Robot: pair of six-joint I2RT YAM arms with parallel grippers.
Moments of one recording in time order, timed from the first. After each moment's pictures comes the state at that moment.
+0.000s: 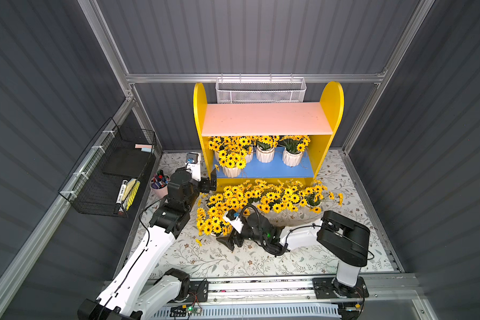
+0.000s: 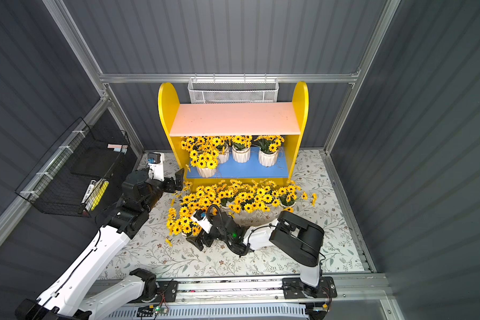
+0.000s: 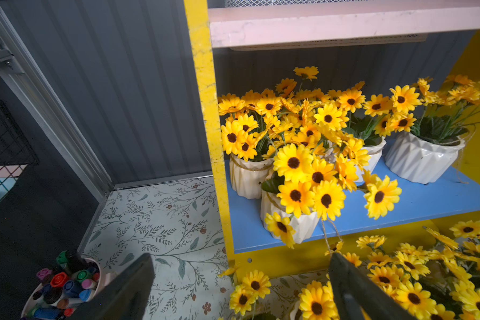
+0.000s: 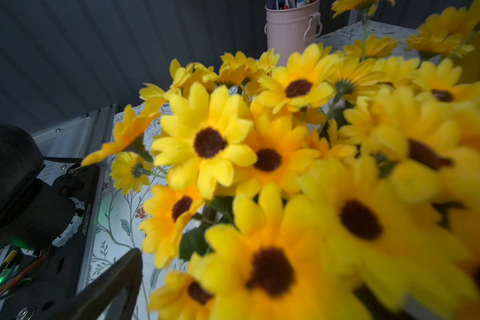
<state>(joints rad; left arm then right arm) -0.32 0.98 0.94 -0.17 -0.17 -0.02 1.10 1.80 0.79 0.66 -0.19 0.10</state>
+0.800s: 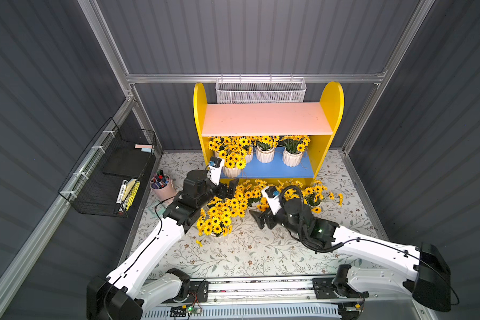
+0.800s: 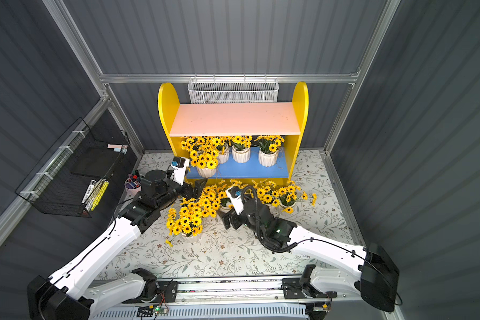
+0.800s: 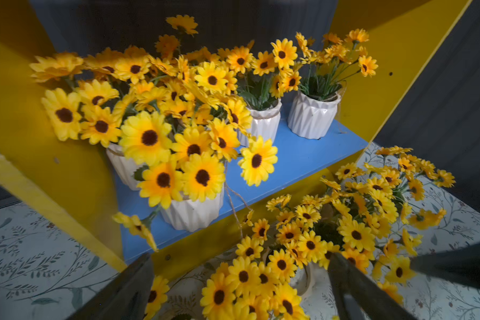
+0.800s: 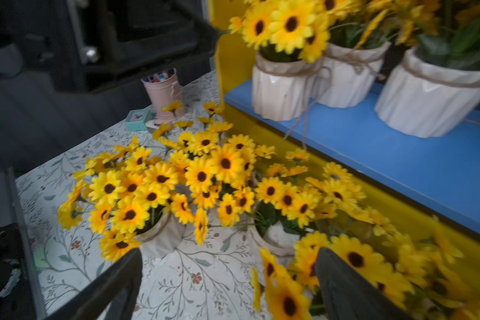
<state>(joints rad) -0.45 1.11 0.94 -0.15 0.09 -0.04 0.92 1.12 0.76 0.03 0.19 0.14</state>
